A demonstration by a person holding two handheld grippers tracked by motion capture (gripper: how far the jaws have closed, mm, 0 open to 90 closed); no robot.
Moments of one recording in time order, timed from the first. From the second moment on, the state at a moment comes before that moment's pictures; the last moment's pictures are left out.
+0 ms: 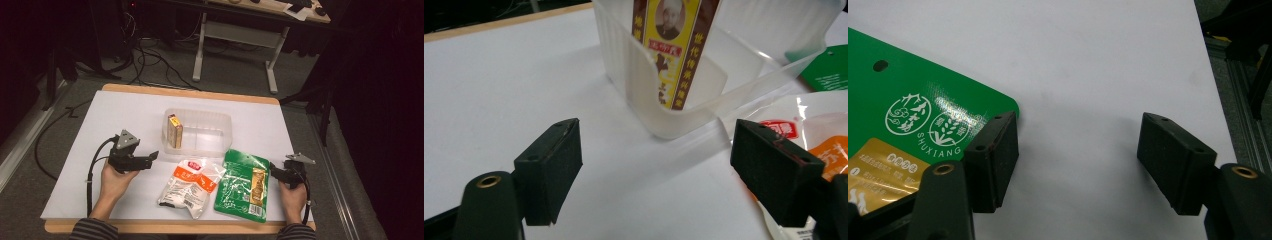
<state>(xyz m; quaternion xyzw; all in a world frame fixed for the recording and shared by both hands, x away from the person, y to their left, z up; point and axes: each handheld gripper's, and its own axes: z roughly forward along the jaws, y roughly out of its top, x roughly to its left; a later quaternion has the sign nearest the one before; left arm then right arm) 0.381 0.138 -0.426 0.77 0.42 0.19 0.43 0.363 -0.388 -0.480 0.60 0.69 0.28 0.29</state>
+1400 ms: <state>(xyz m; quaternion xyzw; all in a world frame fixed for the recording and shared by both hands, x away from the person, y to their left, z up) 0.381 0.153 -0.488 0.76 0.51 0.23 0.33 0.331 -0.389 -0.461 0.63 0.69 0.35 0.06</state>
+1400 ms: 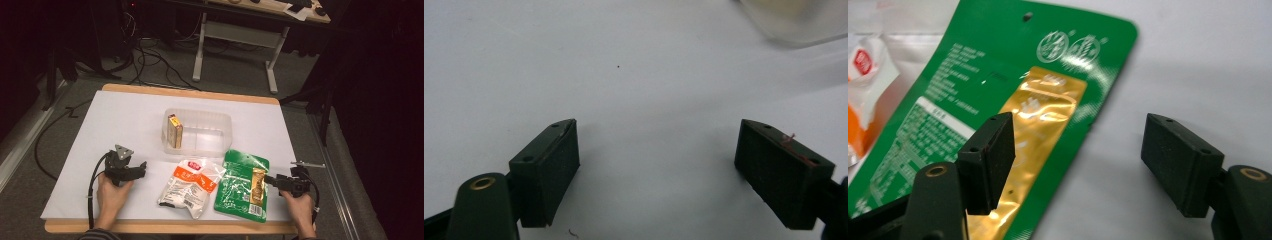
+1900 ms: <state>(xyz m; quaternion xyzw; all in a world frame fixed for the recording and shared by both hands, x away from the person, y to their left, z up) 0.381 0.153 -0.488 0.76 0.51 0.24 0.33 0.344 -0.377 -0.455 0.65 0.69 0.32 0.01</state>
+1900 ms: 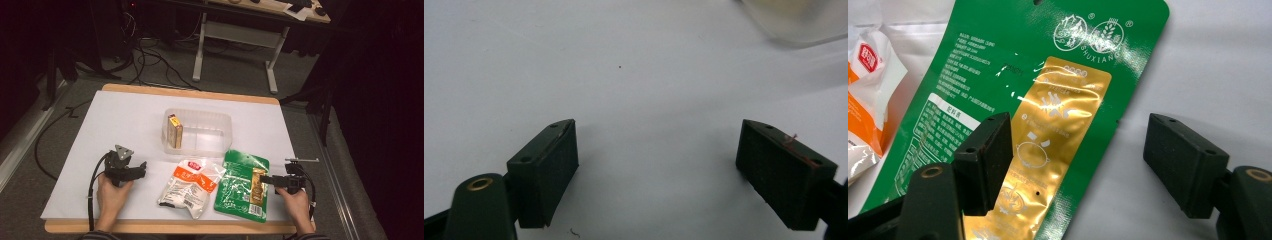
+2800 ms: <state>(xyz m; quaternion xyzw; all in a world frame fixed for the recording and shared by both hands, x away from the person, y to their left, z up) 0.381 0.153 -0.488 0.76 0.51 0.24 0.33 0.345 -0.379 -0.460 0.66 0.65 0.37 -0.08</state>
